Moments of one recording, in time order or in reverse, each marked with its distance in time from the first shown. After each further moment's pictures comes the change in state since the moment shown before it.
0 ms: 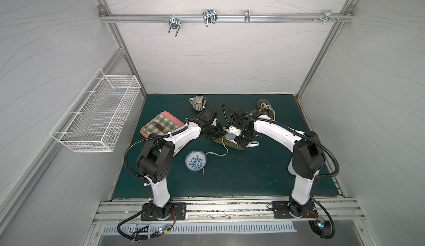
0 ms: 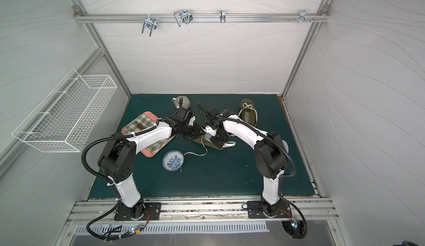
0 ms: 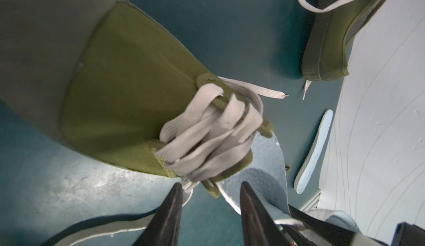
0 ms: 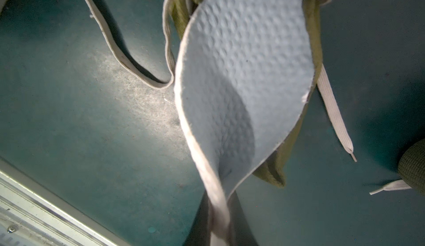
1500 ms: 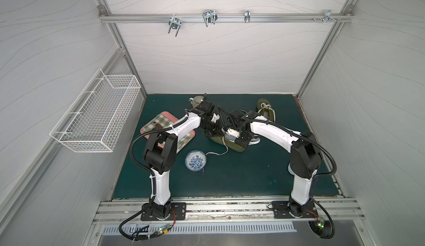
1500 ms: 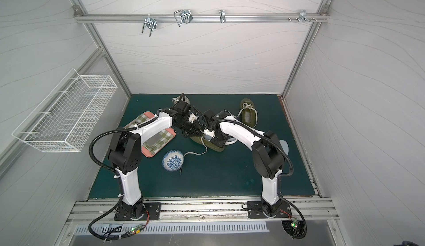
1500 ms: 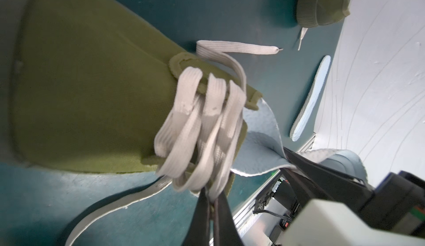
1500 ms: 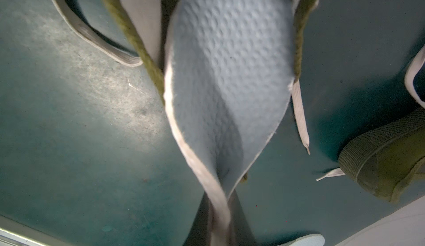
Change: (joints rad) left arm 0.080 0.130 0.239 -0.316 0.262 0.292; right arm 0.048 0.022 0.021 -0.016 0.200 -0.115
